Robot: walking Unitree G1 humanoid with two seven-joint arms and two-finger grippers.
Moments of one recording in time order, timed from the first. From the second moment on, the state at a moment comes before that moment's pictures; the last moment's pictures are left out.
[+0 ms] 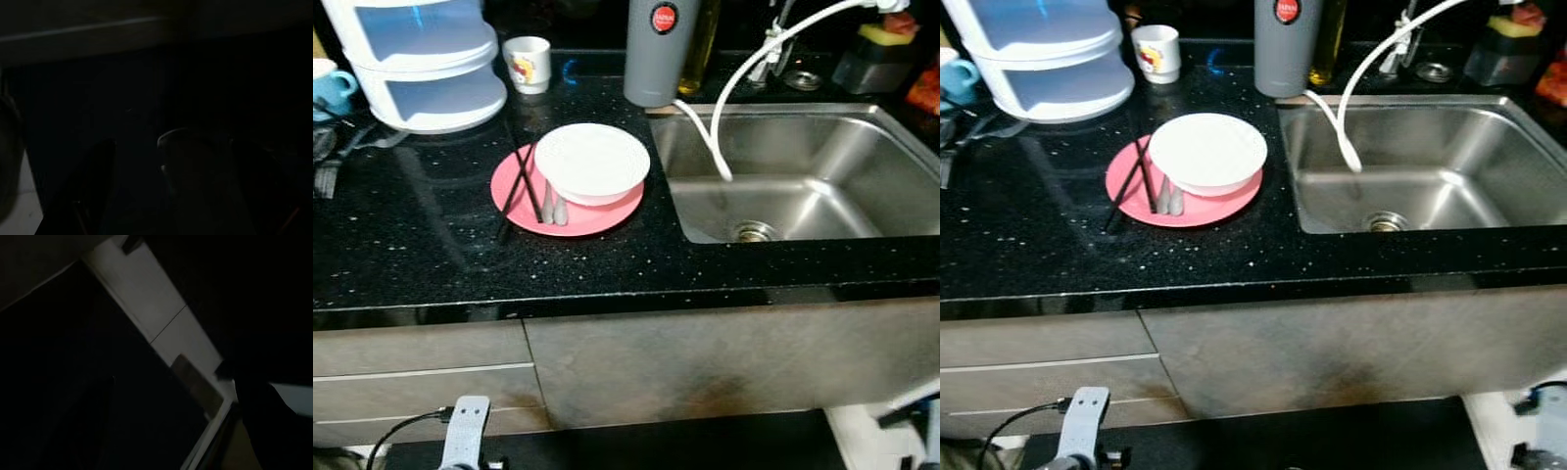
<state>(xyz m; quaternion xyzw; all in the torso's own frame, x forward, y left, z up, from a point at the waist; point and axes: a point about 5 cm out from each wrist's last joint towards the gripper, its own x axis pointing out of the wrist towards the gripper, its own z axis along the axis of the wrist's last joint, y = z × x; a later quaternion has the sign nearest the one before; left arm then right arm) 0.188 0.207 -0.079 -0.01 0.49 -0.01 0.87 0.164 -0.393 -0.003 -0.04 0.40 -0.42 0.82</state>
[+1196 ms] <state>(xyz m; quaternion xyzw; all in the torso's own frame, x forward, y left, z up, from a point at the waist) 0.193 0.205 -0.077 -0.01 0.49 -0.02 0.87 0.266 -0.412 0.310 0.15 -0.42 -0.17 0.88</state>
